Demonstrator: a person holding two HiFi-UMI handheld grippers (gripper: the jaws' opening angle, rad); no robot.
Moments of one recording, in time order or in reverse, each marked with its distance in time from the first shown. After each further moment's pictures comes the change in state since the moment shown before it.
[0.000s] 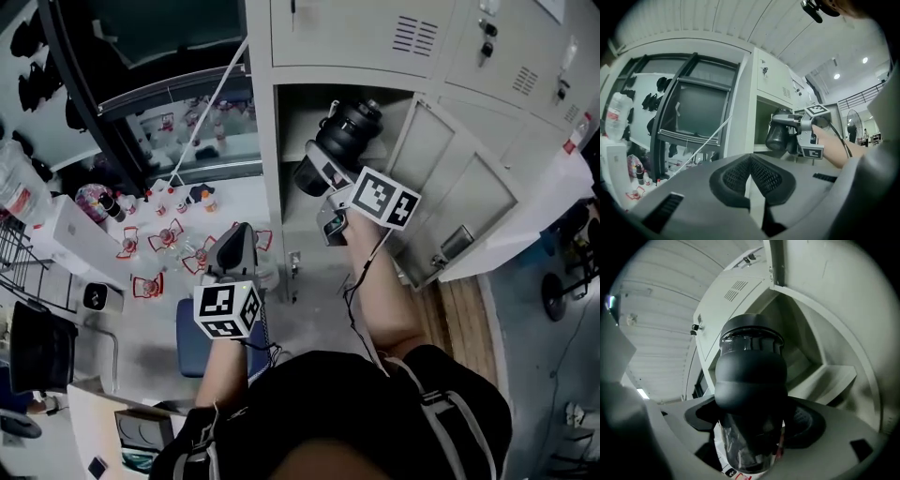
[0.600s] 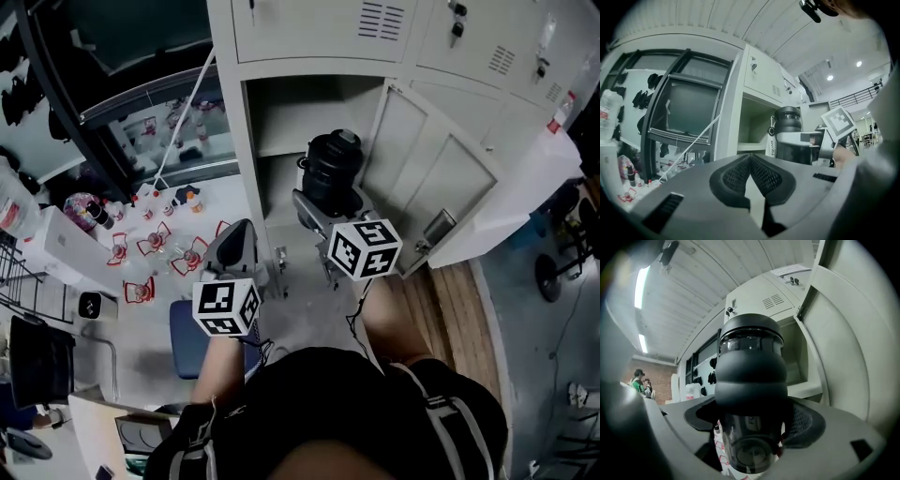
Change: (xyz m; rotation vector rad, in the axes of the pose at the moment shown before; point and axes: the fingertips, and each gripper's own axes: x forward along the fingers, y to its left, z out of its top) left arm 0.010 -0.042 -0.003 0.018 0.018 -0.093; right arm -0.080 -0.006 -0.050 -0.438 0.065 -0.112
